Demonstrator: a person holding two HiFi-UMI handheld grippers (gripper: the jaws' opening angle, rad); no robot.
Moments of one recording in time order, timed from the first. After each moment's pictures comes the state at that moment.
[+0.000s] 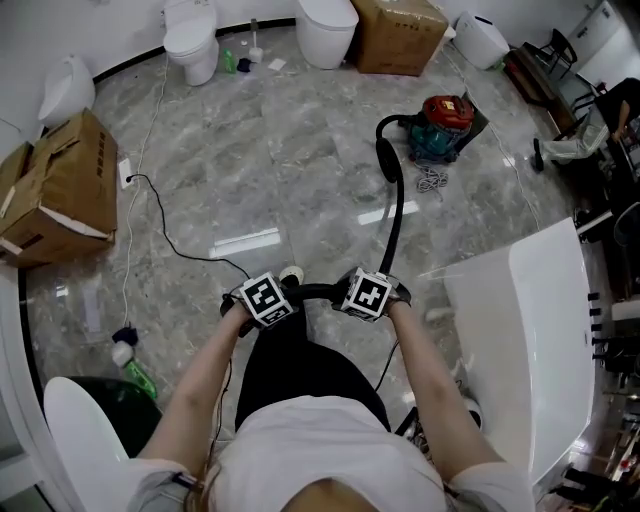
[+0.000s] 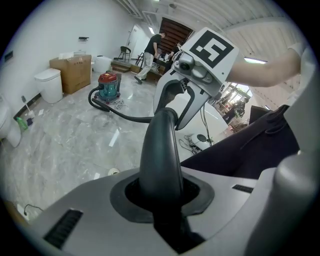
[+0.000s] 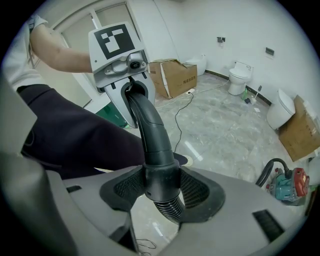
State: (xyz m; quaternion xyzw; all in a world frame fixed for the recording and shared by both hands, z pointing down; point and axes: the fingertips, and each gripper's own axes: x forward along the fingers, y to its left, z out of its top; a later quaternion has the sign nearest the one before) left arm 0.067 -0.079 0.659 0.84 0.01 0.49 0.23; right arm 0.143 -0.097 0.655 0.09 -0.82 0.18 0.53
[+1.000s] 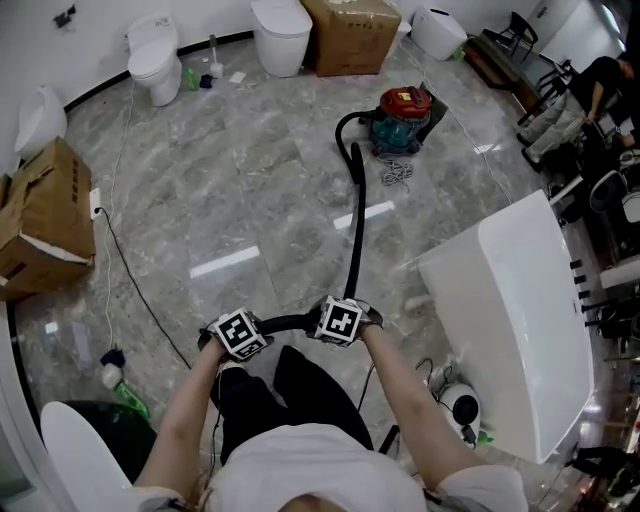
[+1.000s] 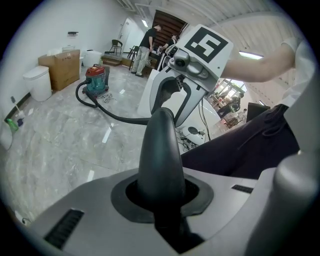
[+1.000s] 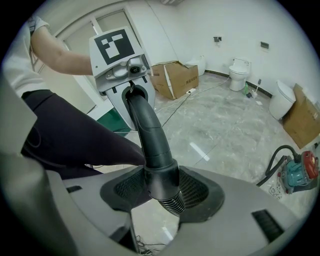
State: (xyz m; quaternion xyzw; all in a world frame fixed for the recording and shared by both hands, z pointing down) left arm 0.077 0.017 0.669 0.83 0.05 0.51 0.23; right arm 0.157 0.000 0.670 0.09 -0.82 0.22 0.51
